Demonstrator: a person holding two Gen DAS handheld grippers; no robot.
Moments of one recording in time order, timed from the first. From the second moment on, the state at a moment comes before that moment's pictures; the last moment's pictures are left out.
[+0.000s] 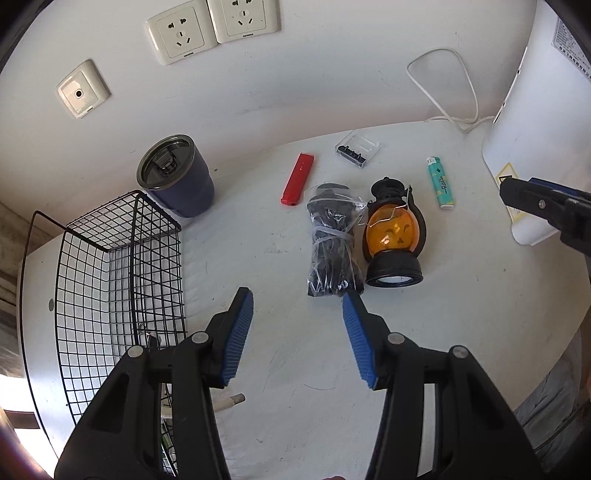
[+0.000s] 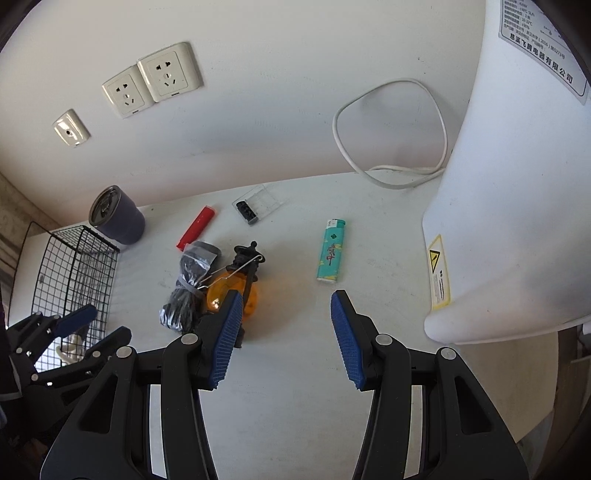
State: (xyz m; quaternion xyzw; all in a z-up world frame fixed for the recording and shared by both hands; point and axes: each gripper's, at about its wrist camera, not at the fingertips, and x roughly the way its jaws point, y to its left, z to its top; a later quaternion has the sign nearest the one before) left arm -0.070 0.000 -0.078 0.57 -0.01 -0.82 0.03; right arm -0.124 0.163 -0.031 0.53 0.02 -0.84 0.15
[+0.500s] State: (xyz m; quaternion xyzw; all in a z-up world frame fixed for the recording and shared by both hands) left arm -0.112 0.003 -0.116 0.59 -0.01 -0.81 0.02; right arm -0.163 0.174 -0.062 0.56 0.01 -0.82 0.14
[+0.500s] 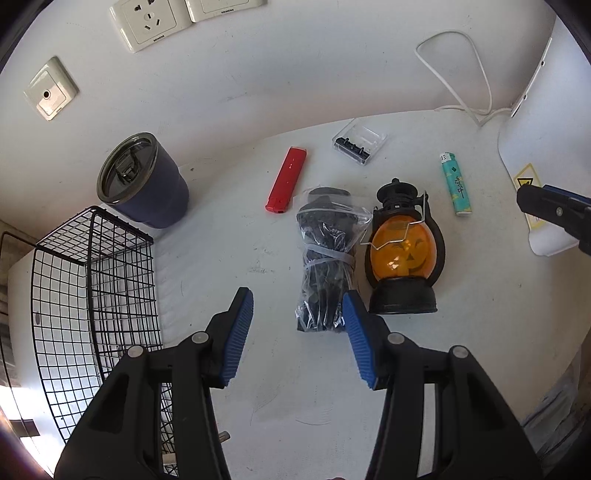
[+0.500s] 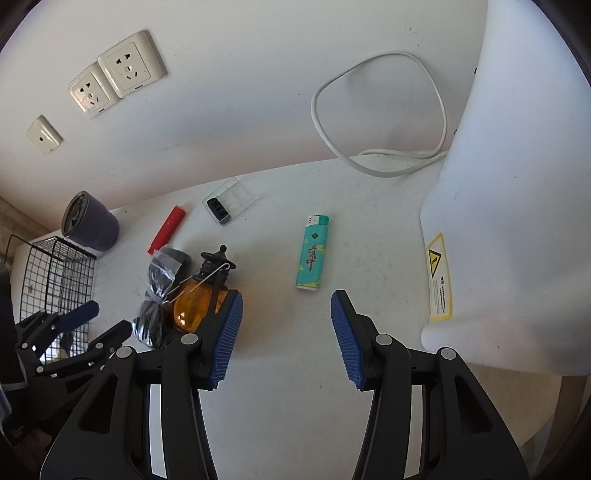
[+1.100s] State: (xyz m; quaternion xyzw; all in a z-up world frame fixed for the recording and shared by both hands) left arm -0.132 0.006 -0.149 0.62 0.02 -0.78 0.00; right arm -0.213 0.170 -0.118 0.60 0.01 -0.79 0.13
